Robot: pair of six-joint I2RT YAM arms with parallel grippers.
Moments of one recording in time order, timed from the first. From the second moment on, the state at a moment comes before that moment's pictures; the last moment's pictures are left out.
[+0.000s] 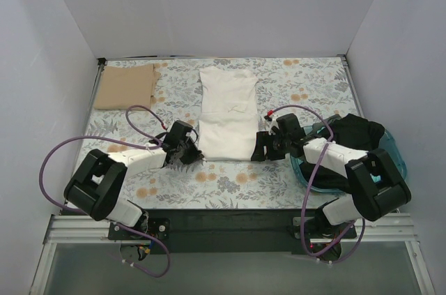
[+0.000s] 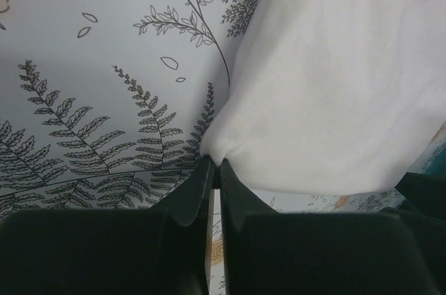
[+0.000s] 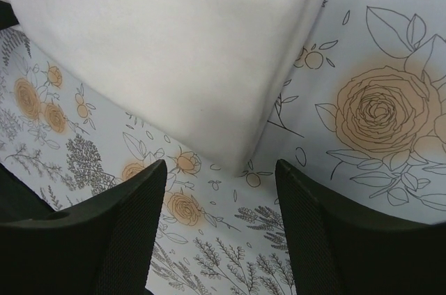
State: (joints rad) left arm -0.55 1.46 0.62 -0.10 -0.01 -1.05; right arm 0.49 1.42 0.64 -0.13 -0.36 0.36
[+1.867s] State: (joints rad) left arm -0.82 1.04 0.81 -0.49 -0.33 -1.16; right arm 0.65 1.08 0.79 -0.41 -0.16 0.36
